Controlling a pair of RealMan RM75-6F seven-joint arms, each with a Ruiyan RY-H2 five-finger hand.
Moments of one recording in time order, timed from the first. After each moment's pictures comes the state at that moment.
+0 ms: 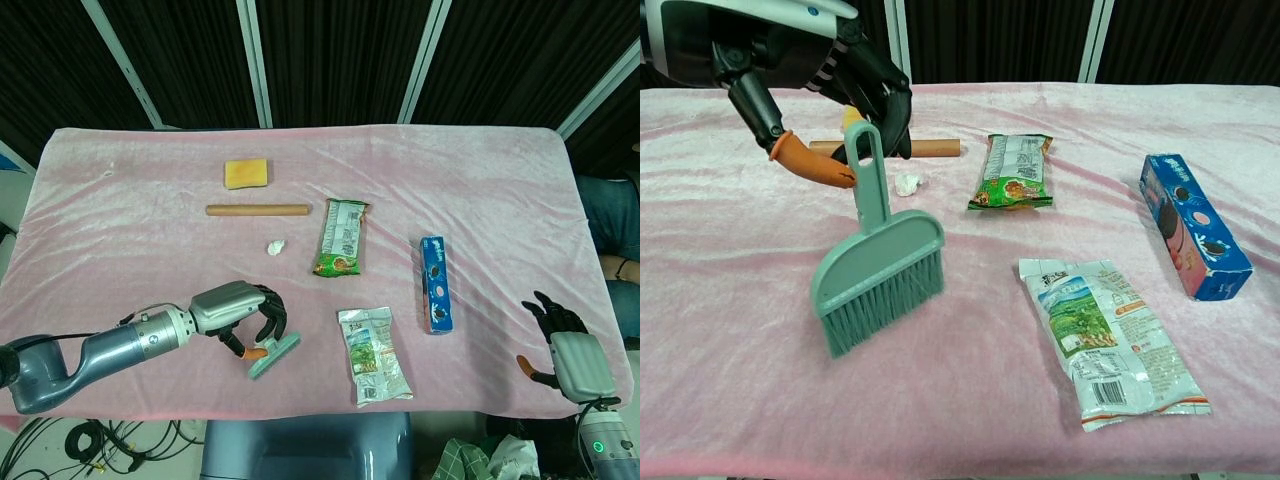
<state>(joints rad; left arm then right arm) -1.02 -1.02 -0.02 -1.80 1.76 0.72 -0.83 0.13 -1.09 0.02 -1.67 -1.45 1.32 0.02</state>
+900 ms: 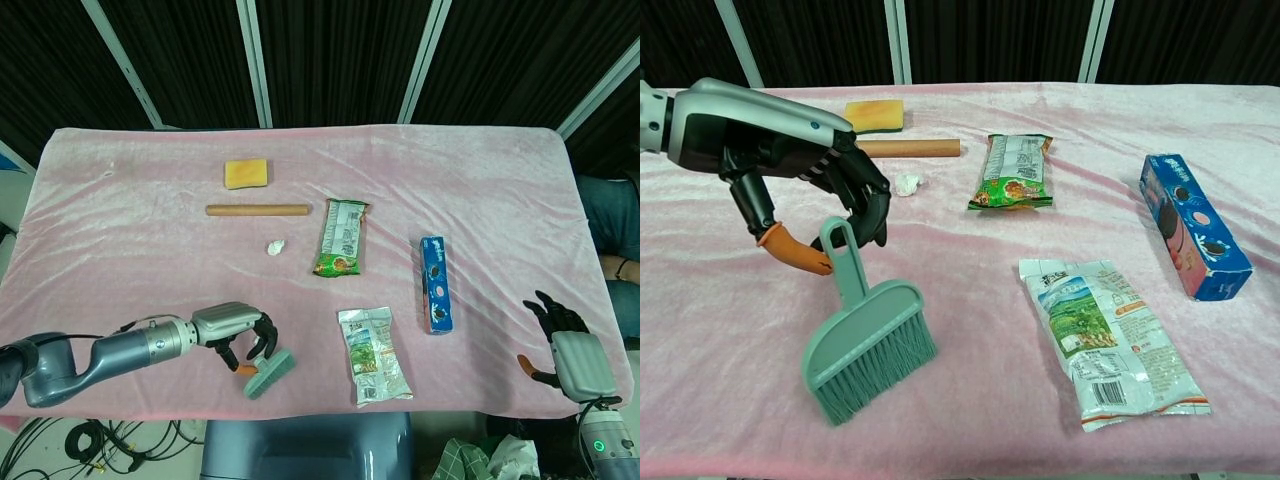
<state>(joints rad) -1.10 -1.09 0.14 -1.69 1.79 0.68 -0.98 0.13 -1.09 0.02 -1.67 -1.44 1.31 0.02</state>
